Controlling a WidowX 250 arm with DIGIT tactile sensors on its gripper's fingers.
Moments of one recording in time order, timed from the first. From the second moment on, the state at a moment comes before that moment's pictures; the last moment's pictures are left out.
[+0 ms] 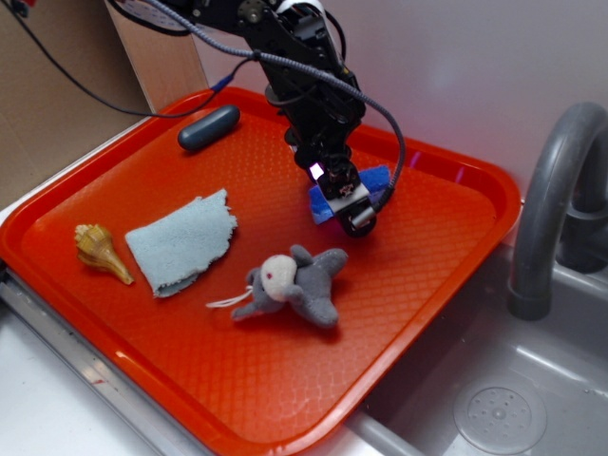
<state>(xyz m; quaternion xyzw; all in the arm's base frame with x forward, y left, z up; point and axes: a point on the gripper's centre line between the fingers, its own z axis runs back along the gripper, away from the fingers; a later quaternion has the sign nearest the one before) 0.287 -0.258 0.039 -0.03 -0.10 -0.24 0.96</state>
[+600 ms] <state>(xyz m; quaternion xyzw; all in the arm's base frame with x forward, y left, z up) 0.293 -0.267 0.032 -0.03 -0.10 -0.26 0.96</state>
